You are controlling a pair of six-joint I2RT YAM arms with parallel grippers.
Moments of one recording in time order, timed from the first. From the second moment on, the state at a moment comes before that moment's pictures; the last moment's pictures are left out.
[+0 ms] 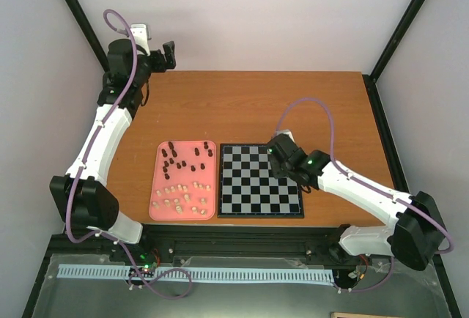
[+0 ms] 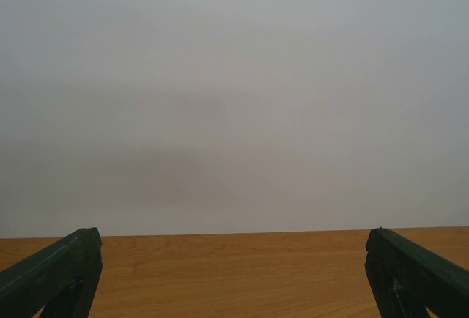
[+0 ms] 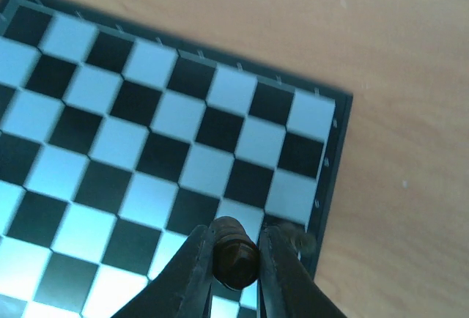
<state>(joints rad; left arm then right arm) -0.12 1.51 1.52 -0.15 0.06 -0.16 0.78 1.24 0.91 -0.64 0.38 0.34</state>
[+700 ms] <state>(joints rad) -0.12 1.51 1.52 -0.15 0.06 -0.16 0.68 1.14 0.70 -0.69 0.29 0.50</state>
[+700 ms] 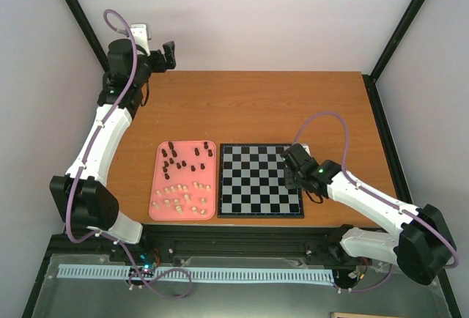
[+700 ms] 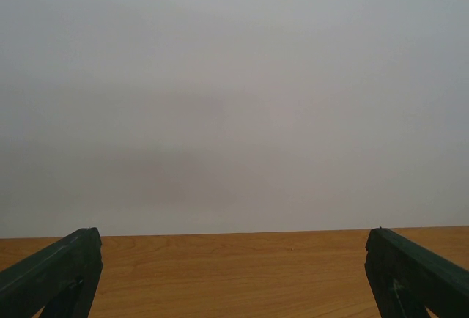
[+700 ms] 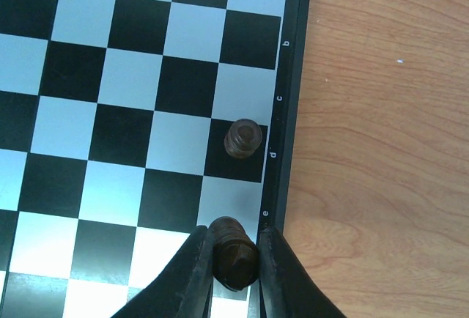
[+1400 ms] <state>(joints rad) -0.12 1.51 1.52 -0.15 0.06 -0.16 0.66 1.19 0.68 -0.61 0.29 0.50</state>
